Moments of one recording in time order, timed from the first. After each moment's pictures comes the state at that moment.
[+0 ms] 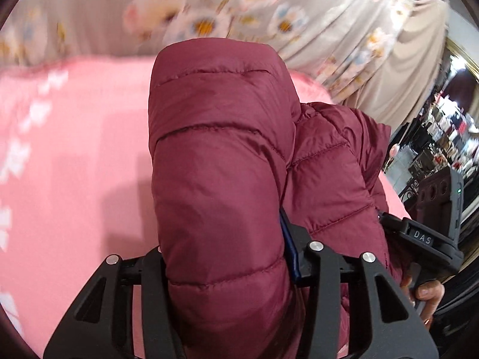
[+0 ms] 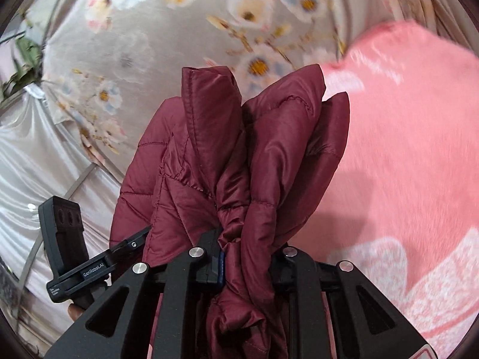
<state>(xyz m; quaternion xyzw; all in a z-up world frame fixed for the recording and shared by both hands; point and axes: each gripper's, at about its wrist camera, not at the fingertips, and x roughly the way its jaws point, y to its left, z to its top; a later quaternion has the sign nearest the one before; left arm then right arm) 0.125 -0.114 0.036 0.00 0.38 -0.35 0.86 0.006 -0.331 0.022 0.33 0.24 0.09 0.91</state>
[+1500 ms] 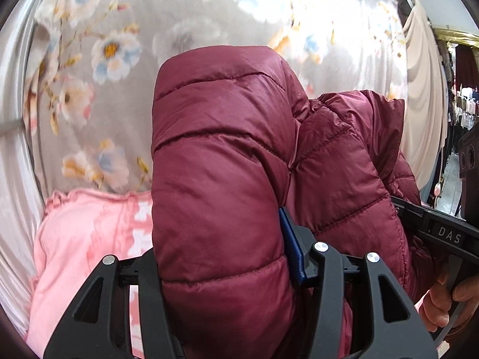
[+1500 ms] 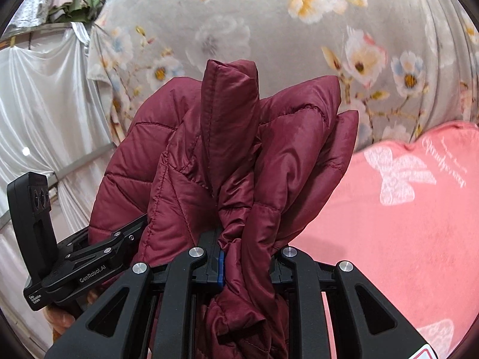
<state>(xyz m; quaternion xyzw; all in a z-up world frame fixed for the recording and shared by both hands) 0.154 0.026 0.143 0.07 0.17 -0.25 0.95 0.101 -0.183 0.105 0.19 0.18 0.11 0.96</state>
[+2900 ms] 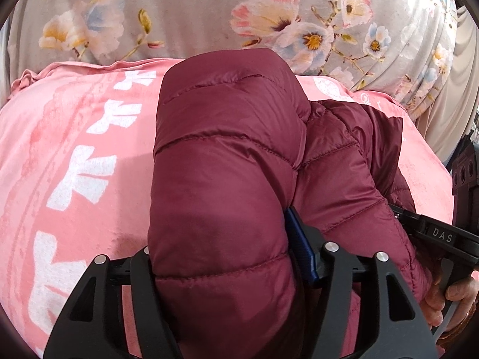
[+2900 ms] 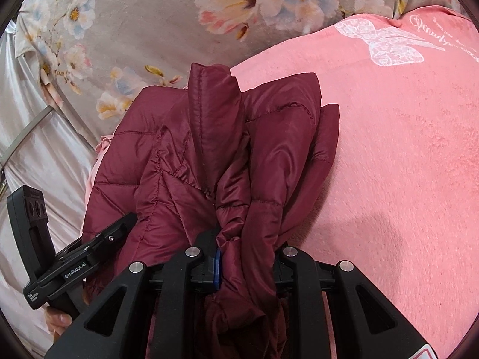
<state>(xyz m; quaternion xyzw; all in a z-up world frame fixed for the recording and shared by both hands) 0.267 0.046 -0.058 0.02 0.35 -0.23 0.91 0.201 -0.194 -0.086 0.25 0.34 0.08 0.90</state>
